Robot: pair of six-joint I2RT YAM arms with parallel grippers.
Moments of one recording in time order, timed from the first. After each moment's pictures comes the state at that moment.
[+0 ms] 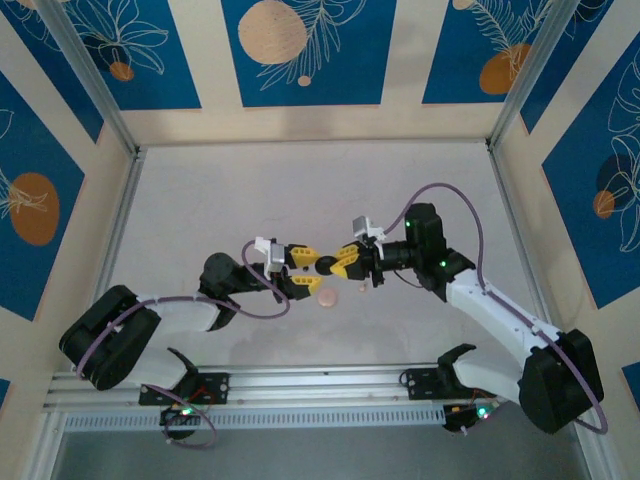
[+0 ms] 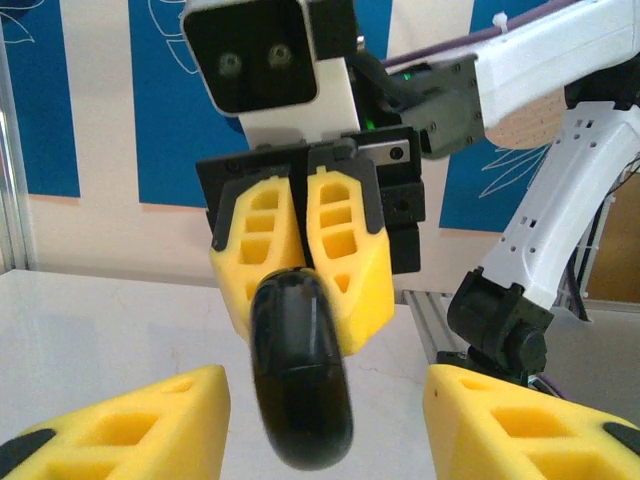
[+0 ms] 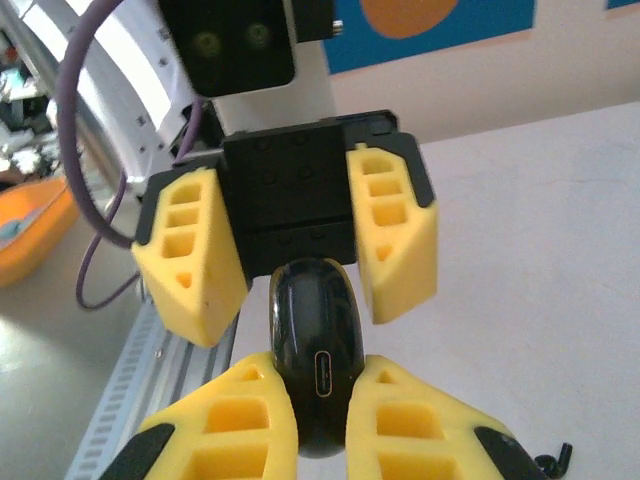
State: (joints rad) left arm -0.67 1.39 0.38 1.28 0.82 -0.26; right arm 0.46 1.09 0.66 0.05 -1.06 -0.13
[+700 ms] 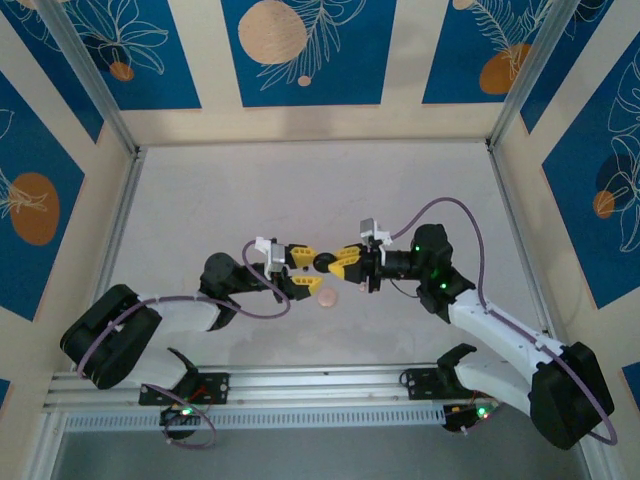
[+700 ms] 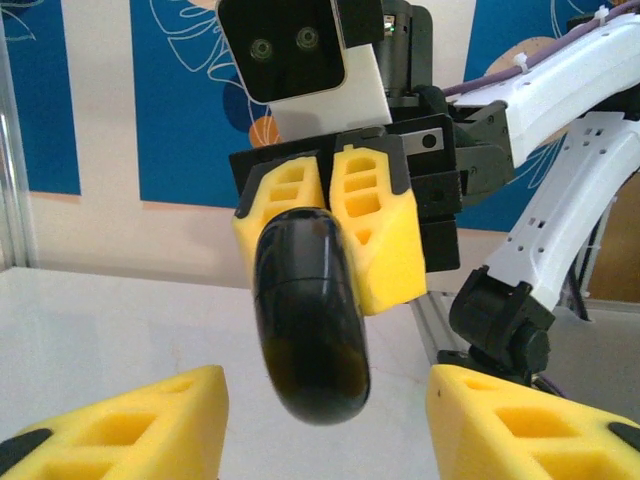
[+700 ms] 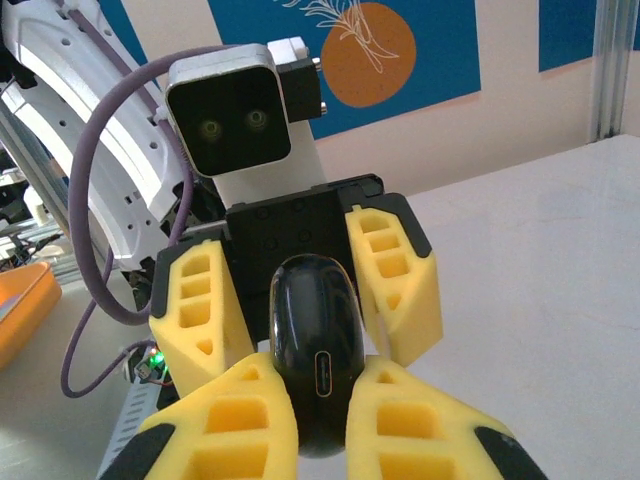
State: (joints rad) left arm -0.67 1.40 0.38 1.28 0.81 -0.26; right arm 0.52 0.99 0.51 0.40 -0.93 0.18
